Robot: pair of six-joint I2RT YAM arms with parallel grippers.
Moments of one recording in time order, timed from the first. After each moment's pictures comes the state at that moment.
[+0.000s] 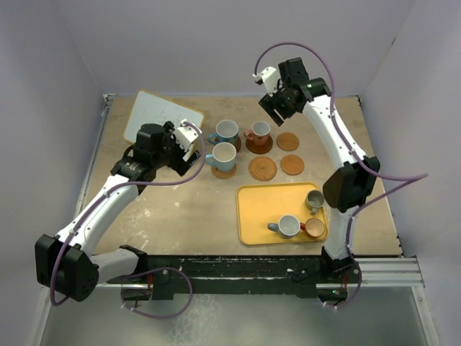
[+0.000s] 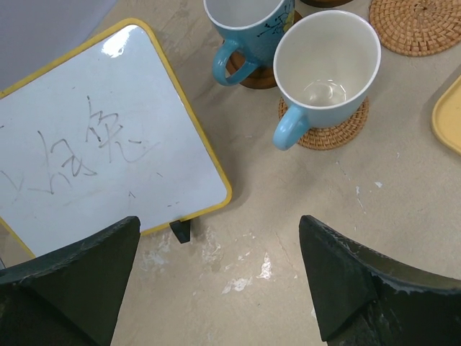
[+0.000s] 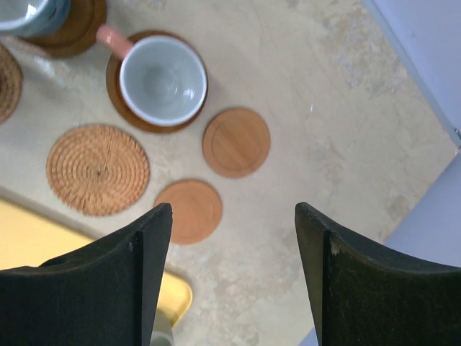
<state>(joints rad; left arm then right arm) -0.37 1.18 0.98 -0.33 0.15 0.46 0.34 2.04 2.20 -1.04 0.07 -0.49</state>
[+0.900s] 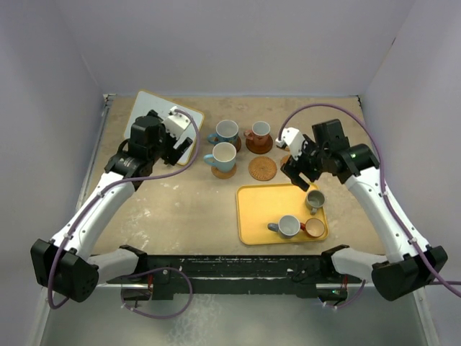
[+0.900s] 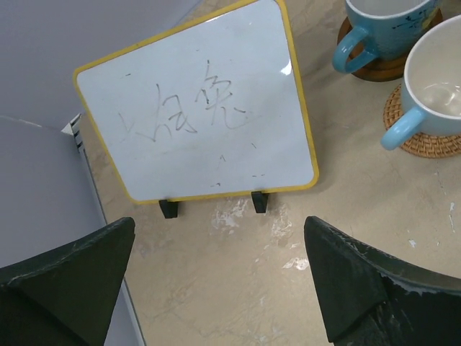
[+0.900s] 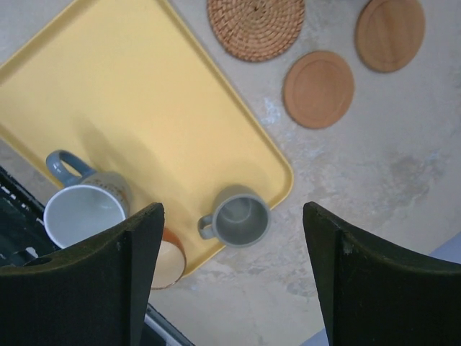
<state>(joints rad) -0.36 1.18 1.08 -0.39 -0.14 0.47 0.35 1.20 1.32 -1.05 -0.18 -0.61</state>
